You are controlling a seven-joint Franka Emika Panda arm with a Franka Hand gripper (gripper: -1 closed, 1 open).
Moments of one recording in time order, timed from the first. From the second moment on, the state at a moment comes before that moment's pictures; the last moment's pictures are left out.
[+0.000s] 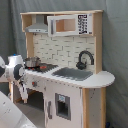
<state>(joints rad) -0.38 -0.61 1.14 -2.43 0.48 2.15 -1.25</state>
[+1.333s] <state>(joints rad) -0.57 -0.46 1.32 -2.42 0.47 2.31 -1.41</state>
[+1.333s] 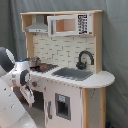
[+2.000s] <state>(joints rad) -0.68 -0.43 1.41 -2.39 0.47 2.35 -1.41</state>
